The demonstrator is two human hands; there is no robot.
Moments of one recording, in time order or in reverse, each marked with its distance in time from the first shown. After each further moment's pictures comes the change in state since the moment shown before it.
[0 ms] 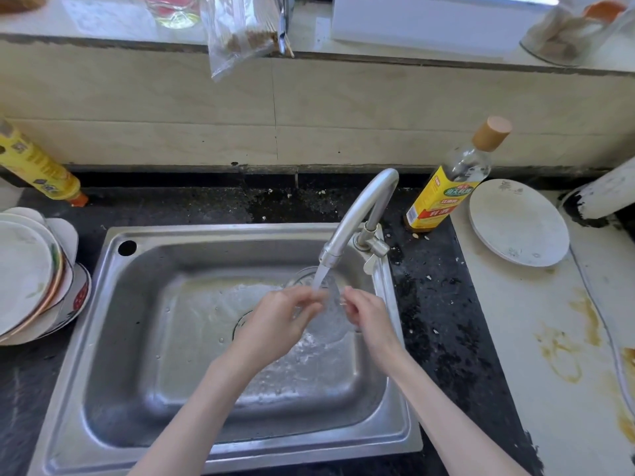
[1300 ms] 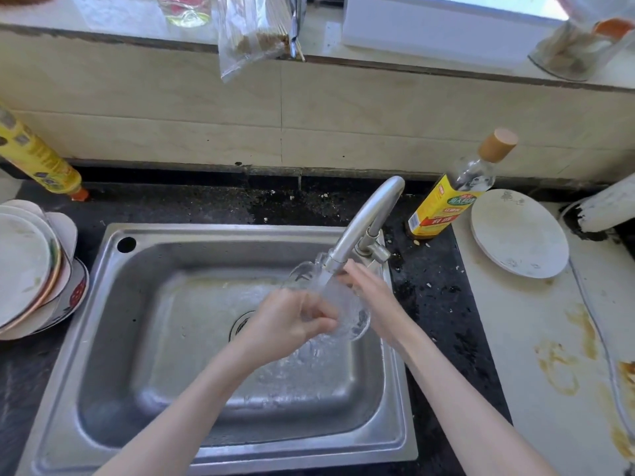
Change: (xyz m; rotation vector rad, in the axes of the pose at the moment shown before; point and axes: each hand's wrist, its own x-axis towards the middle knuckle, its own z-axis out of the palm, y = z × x) left_hand 0.005 0.016 -0.010 -0.143 -0.142 -0.034; right_hand 0.034 -0.016 -0.015 0.073 -0.230 0.064
